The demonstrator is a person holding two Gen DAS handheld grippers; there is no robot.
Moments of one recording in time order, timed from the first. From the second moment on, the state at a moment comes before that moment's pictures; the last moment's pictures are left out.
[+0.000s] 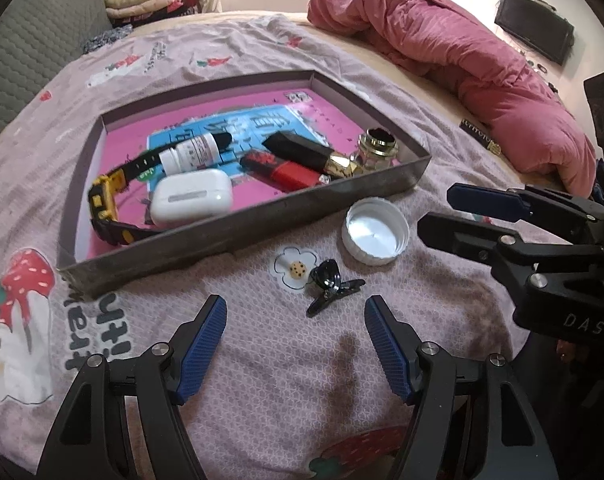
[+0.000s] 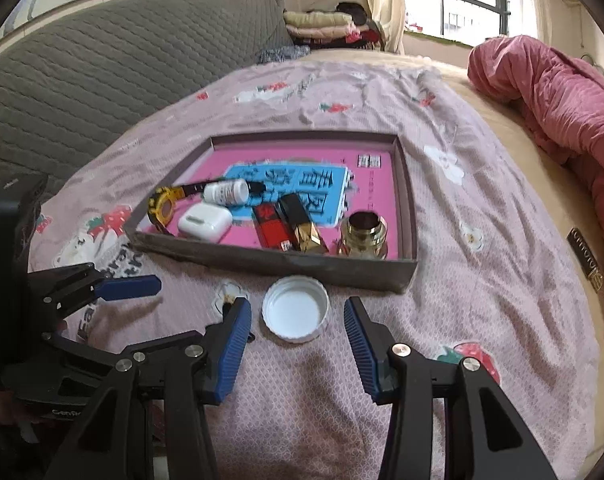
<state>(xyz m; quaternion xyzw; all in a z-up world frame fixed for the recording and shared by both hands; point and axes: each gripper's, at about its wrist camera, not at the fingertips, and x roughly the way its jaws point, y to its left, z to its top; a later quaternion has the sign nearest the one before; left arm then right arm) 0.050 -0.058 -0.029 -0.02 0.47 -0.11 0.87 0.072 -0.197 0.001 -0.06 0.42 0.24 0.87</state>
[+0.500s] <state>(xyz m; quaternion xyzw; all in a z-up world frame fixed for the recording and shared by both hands) 0.068 -0.068 -0.050 -0.02 0.48 -0.11 0.87 0.080 -0.188 -0.022 -0.08 0.46 0.25 0.85</state>
